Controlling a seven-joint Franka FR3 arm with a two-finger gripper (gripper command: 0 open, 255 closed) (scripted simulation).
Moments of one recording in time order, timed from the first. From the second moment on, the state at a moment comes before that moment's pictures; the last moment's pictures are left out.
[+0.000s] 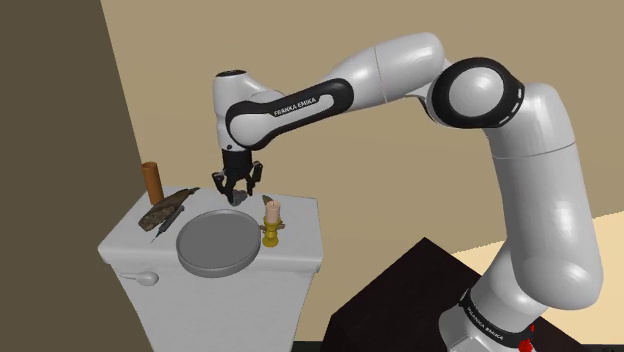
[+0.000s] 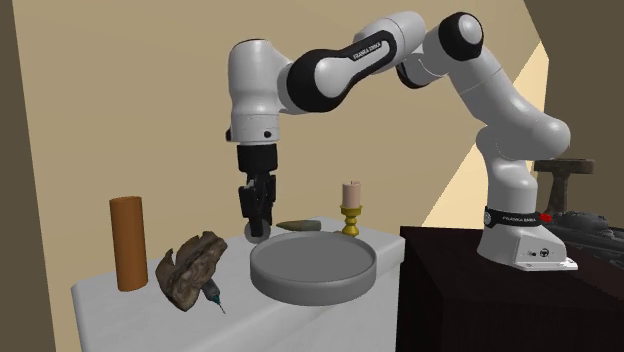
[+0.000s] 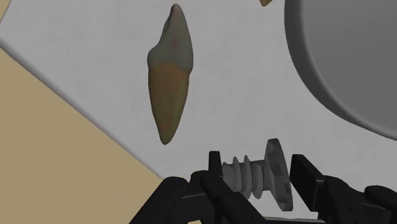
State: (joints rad) arm 0.14 0.63 0.42 -1.50 -0.30 2.03 0.64
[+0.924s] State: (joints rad) arm 0.11 0.59 0.44 -1.48 -0.27 1.95 0.60
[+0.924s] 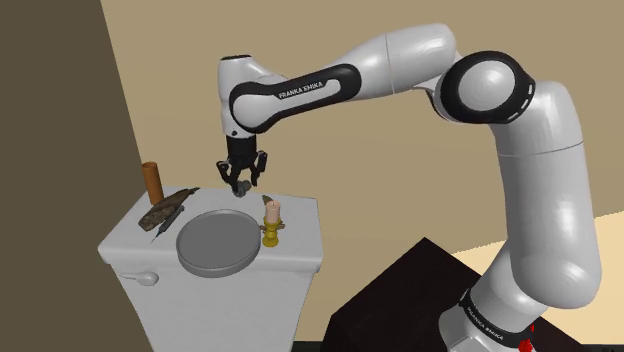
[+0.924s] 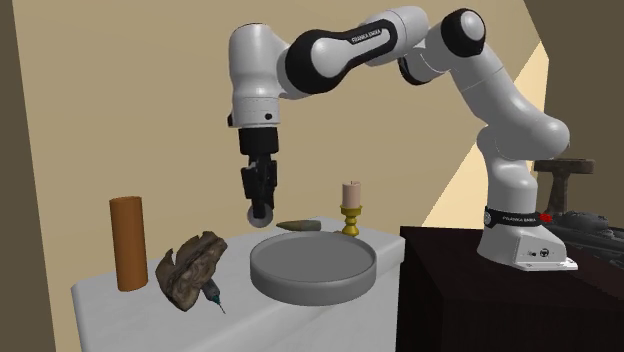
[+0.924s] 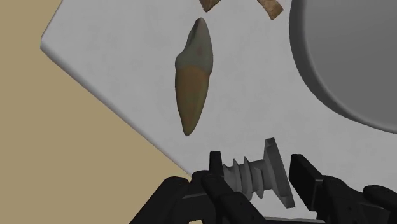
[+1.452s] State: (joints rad) arm 0.14 0.55 0.43 -1.41 -0.23 1.77 0.59
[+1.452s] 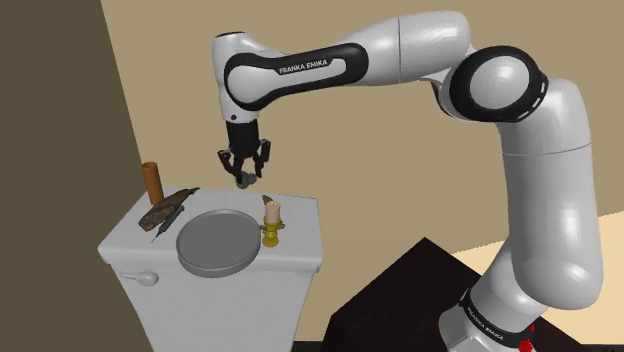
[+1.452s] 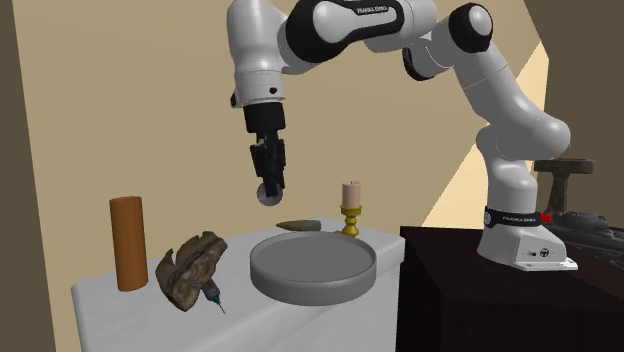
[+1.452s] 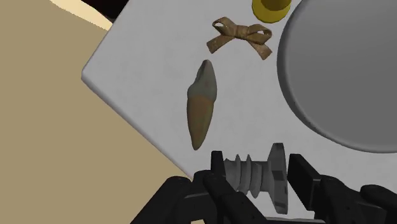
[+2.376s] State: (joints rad) arm 0.28 0.43 0.50 -1.61 -0.24 1.96 0.85
